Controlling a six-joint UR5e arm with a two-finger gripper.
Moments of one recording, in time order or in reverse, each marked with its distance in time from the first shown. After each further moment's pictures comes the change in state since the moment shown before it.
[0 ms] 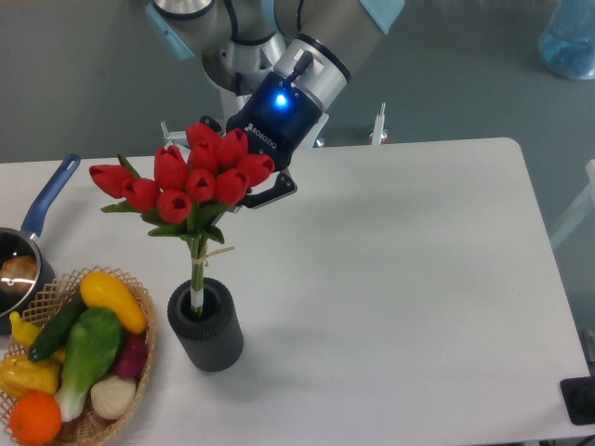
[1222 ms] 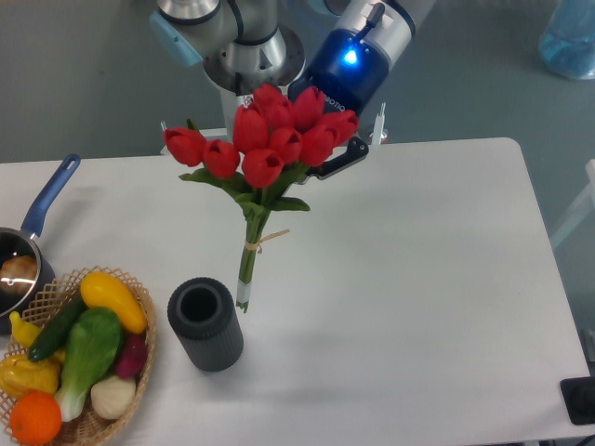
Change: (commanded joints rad) arm 0.143 -0.018 0.049 0.002 -0.049 -0.029
